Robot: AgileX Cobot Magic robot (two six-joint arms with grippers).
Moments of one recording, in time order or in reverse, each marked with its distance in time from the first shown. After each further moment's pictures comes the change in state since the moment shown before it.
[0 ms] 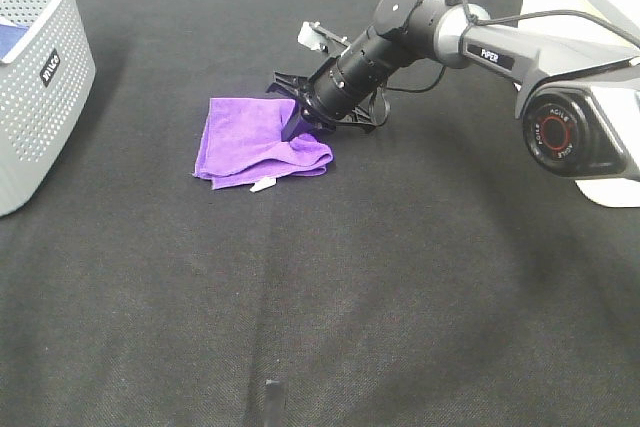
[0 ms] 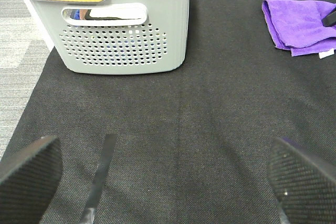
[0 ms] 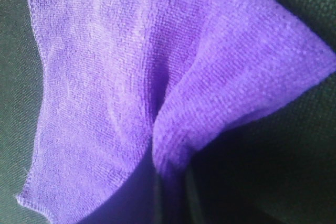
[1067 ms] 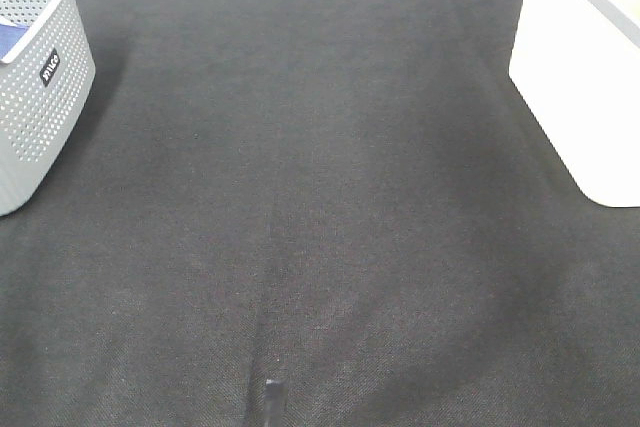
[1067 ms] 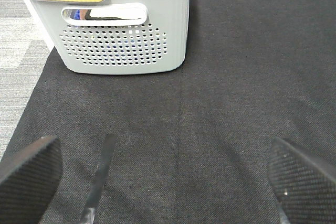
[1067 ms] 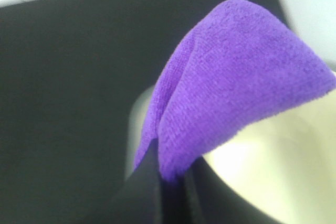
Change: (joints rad) left arm 0.000 0.000 0.000 0.000 0.000 0.000; right arm -0.579 -0.438 -0.437 -0.393 0.277 0.050
